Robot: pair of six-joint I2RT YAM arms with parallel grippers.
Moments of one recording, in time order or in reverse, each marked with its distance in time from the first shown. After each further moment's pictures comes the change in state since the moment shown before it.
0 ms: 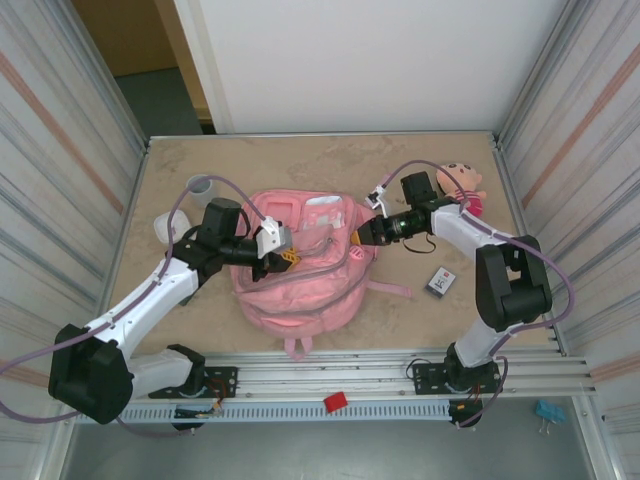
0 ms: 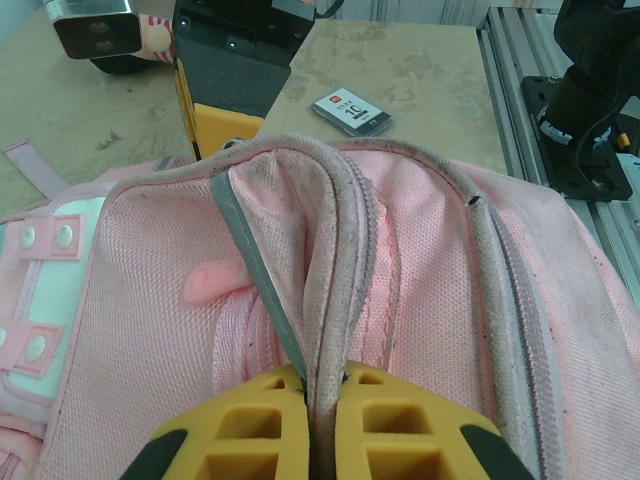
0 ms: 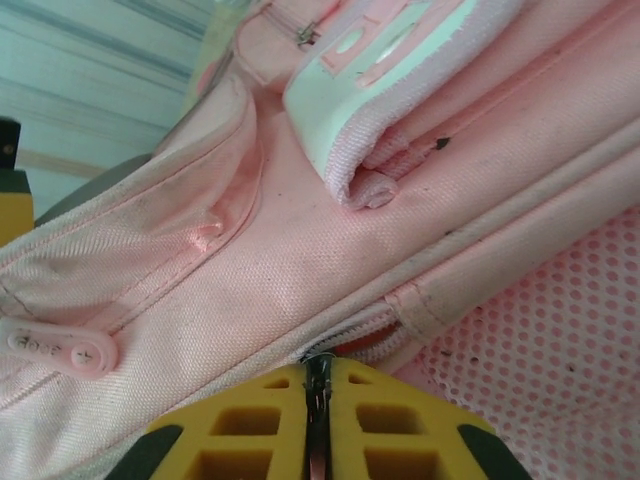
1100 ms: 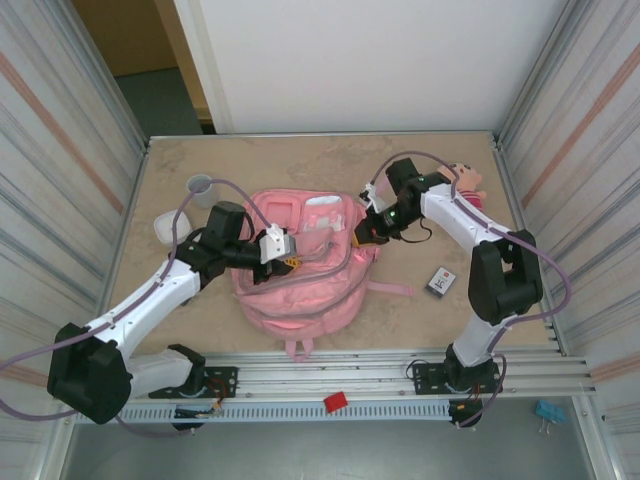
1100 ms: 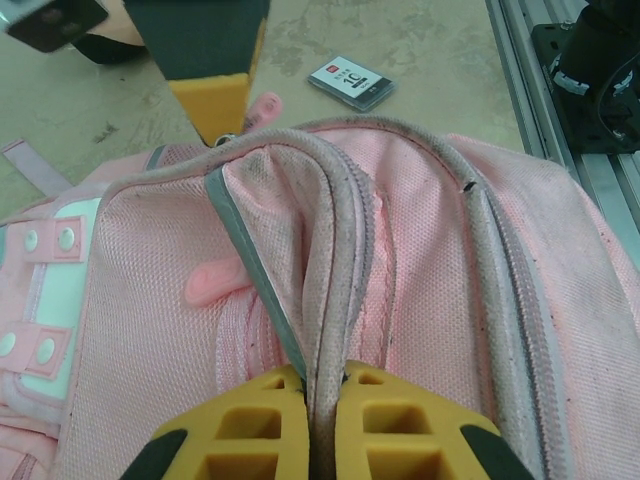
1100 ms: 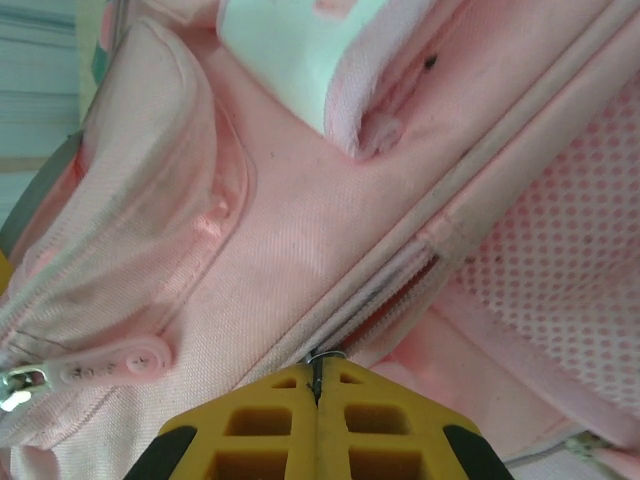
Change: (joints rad) left arm -0.035 0.000 -0.008 -0.023 -0.069 0.090; right arm 0.079 0.053 0.230 -0.416 0.196 0.058
